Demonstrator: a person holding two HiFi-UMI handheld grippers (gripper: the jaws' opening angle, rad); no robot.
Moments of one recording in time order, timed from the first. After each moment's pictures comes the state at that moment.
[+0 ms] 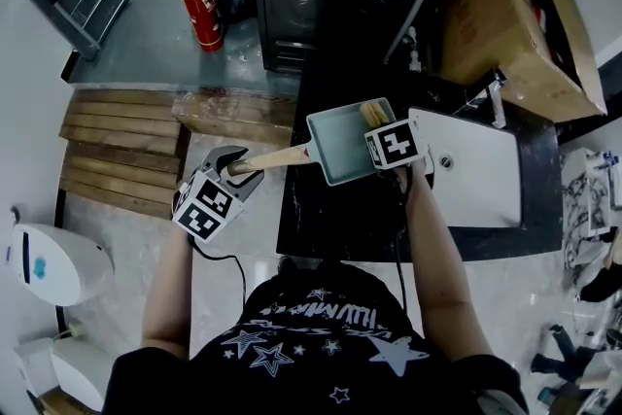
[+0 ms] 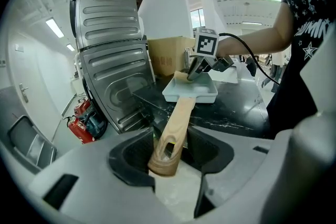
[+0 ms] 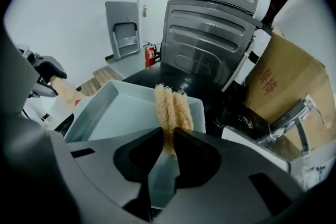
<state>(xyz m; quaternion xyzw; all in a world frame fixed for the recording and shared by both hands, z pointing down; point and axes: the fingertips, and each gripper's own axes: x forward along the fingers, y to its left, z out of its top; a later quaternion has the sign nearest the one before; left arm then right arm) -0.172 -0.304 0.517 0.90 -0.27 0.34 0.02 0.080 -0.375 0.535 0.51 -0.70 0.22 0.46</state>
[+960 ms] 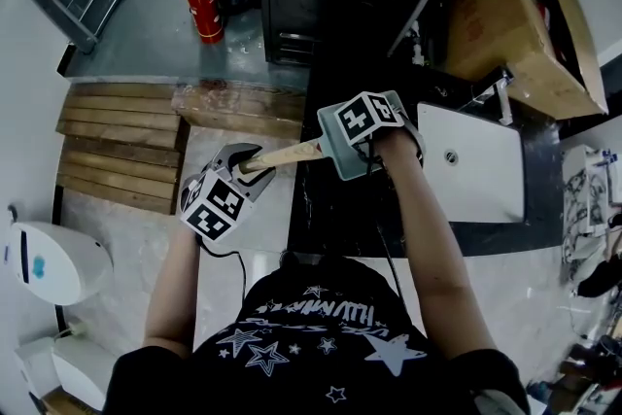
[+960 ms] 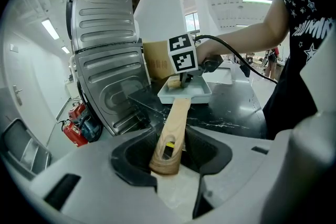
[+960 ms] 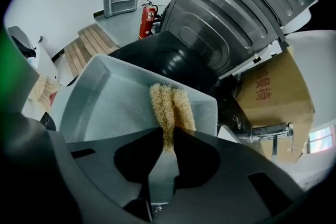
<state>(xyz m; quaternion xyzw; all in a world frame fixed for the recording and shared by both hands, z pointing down) -0.170 -0.298 0.516 0.91 -0.24 0.33 0.02 0.060 -0.384 0.556 0.48 -0.57 0.20 0.64</state>
